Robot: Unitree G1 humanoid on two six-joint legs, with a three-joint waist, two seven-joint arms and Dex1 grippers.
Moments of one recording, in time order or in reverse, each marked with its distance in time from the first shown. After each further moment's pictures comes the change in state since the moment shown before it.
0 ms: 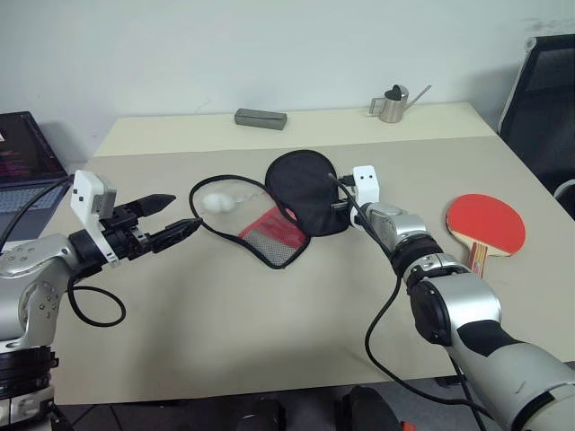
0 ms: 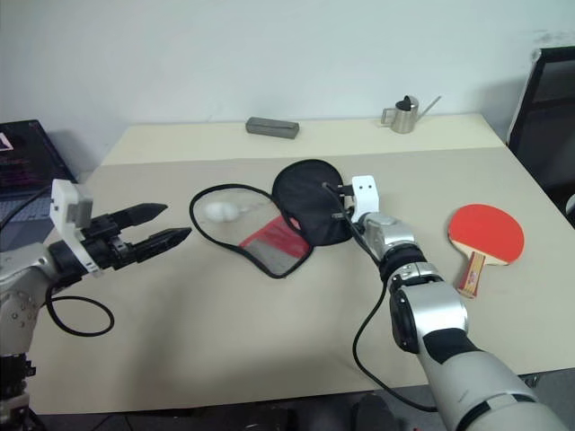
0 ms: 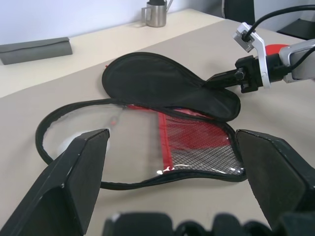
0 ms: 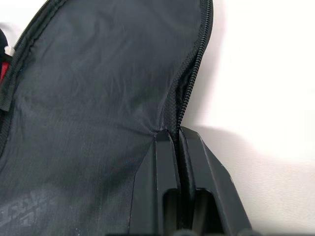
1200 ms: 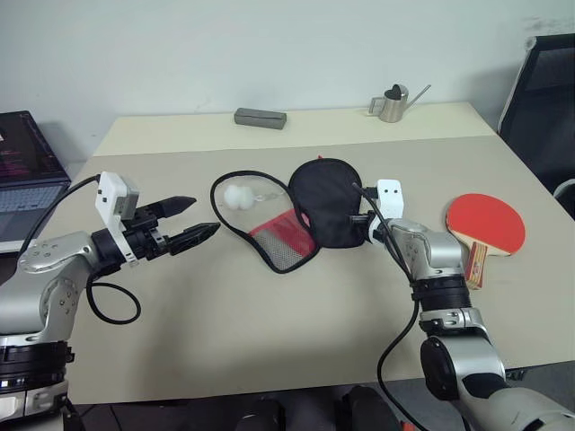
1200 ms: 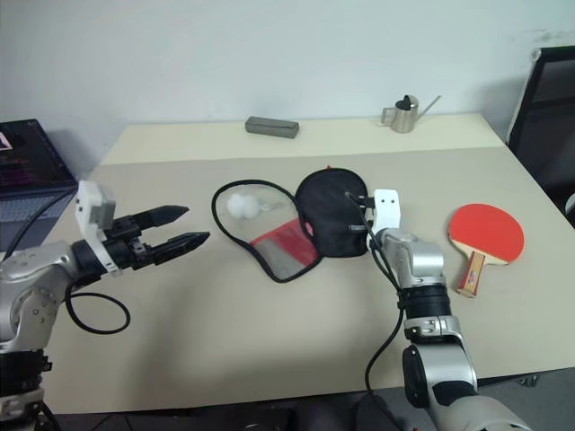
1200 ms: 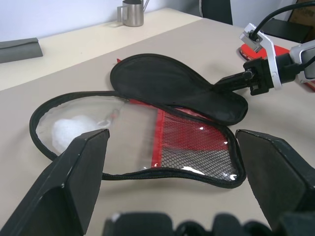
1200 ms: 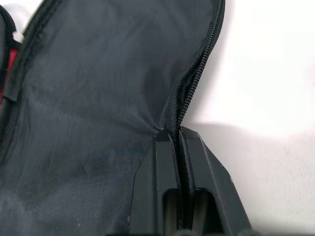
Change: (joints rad) left arm -0.032 -0.022 -0.067 -0.005 0.000 -0.013 -0.021; right arm 0.357 0.002 -0.004 -0.822 0.098 0.549 -0.152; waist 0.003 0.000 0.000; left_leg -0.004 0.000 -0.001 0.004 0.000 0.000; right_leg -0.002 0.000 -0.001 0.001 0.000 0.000
